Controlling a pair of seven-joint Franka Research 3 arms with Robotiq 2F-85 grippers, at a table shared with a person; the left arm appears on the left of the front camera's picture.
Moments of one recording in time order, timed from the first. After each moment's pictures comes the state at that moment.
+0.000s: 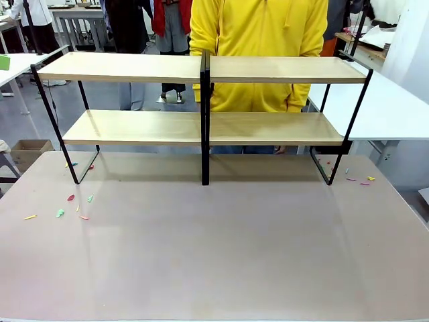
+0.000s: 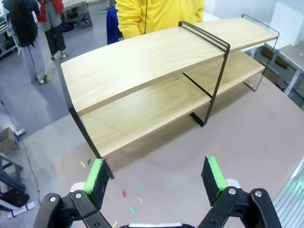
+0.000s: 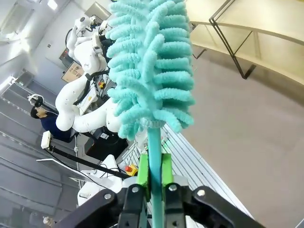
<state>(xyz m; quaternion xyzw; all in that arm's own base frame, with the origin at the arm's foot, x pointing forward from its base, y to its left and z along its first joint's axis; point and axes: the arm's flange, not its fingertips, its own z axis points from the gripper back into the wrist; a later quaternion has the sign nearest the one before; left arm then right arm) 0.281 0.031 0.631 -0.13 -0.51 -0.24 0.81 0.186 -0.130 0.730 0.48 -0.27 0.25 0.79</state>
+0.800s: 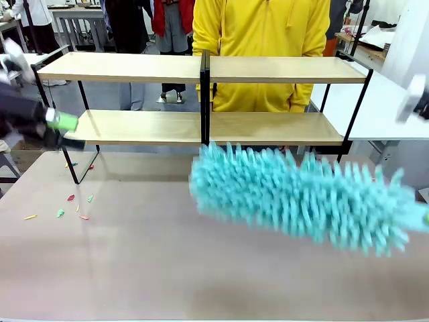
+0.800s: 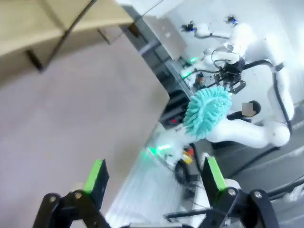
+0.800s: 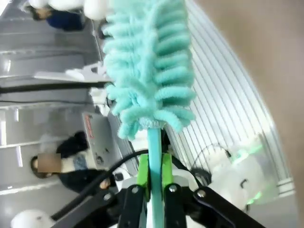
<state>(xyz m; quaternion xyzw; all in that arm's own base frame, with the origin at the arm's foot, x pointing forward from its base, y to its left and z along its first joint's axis) 0.338 -0.021 0.479 -0.56 -0.20 -0.22 0.78 0.232 0.033 0.533 0.42 0.11 0.38 0.81</state>
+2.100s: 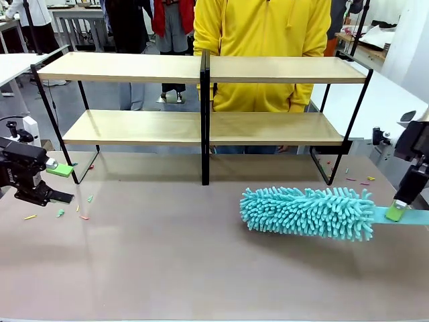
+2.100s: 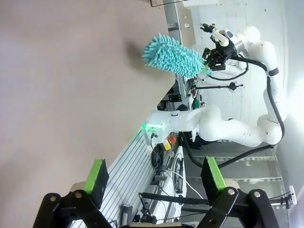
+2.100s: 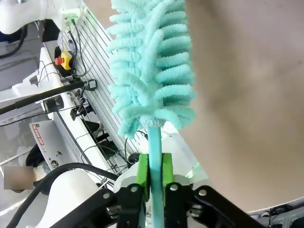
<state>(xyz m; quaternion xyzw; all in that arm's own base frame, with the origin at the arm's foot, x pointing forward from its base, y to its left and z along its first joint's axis) 0.345 0.020 0.391 -0.57 -0.06 -0.10 0.82 0.359 -0.017 0.440 0.30 0.12 0.36 0.88</state>
